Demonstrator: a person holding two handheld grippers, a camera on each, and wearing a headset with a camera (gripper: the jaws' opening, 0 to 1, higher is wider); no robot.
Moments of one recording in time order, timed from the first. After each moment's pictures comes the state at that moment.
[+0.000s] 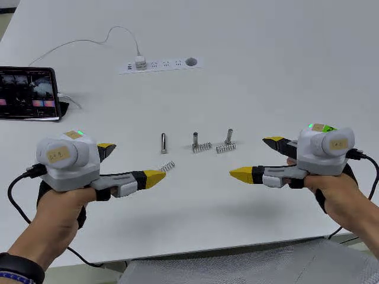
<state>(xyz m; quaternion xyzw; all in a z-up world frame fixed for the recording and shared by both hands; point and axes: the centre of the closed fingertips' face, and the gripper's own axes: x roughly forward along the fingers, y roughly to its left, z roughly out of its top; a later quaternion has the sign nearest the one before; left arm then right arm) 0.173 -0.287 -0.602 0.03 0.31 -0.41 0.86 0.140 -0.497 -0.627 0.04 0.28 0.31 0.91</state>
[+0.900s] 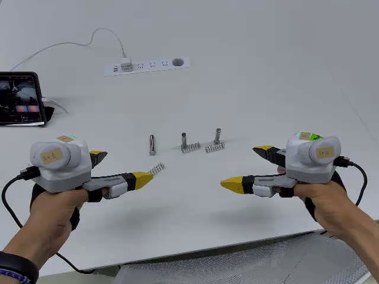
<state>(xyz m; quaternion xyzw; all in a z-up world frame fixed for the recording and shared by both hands) 0.182 -0.289 -0.629 0.03 0.34 -0.41 0.85 0.122 -0.498 -0.642 0.05 0.30 0.31 0.90</state>
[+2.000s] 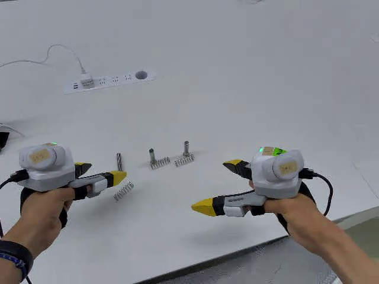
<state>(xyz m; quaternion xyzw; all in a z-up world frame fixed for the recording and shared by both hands) 0.246 -0.320 -0.679 0.01 0.38 -0.38 0.84 0.111 -0.496 -0.640 0.04 0.31 0.30 0.90</state>
